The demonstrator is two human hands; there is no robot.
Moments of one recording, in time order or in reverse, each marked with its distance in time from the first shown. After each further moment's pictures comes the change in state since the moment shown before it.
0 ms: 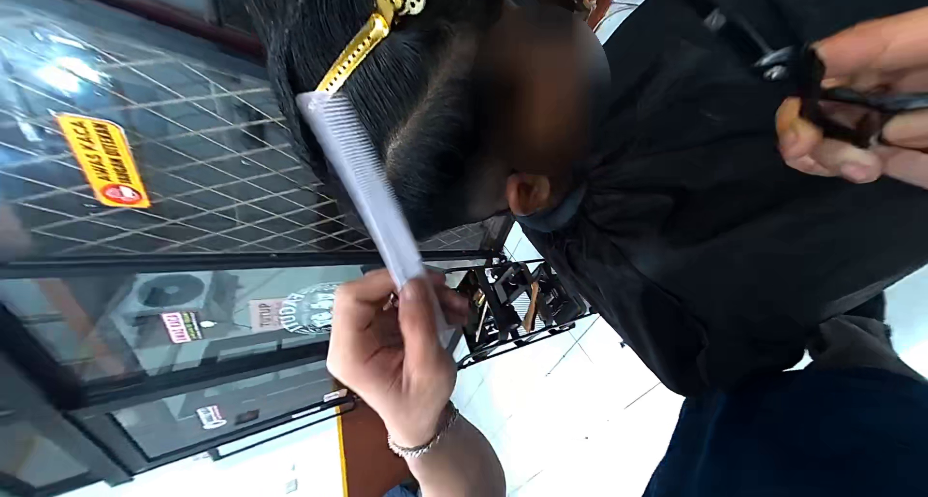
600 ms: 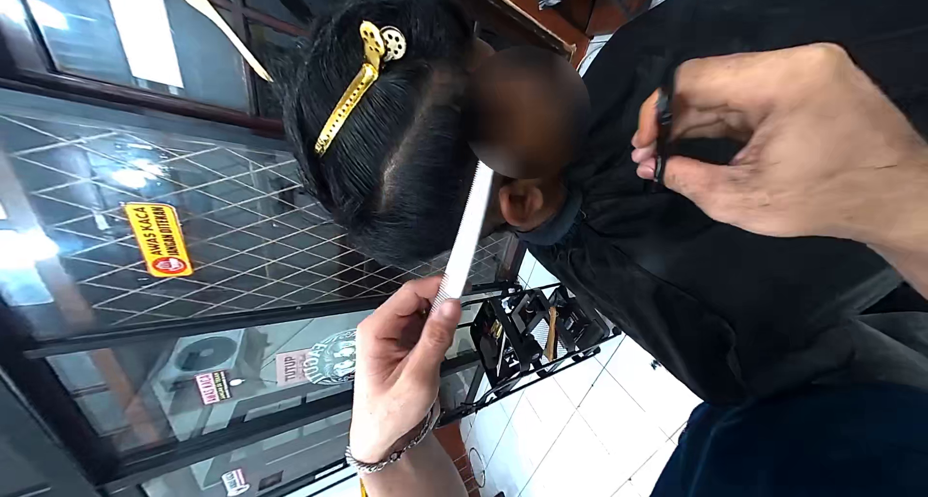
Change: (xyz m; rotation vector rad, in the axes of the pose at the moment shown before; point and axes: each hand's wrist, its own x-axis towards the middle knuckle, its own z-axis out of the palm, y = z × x) left_hand 0.013 -0.016 -0.031 -0.129 -0.451 -0.189; right_hand 0.032 0.041 0.089 -1.056 0.677 -0.234
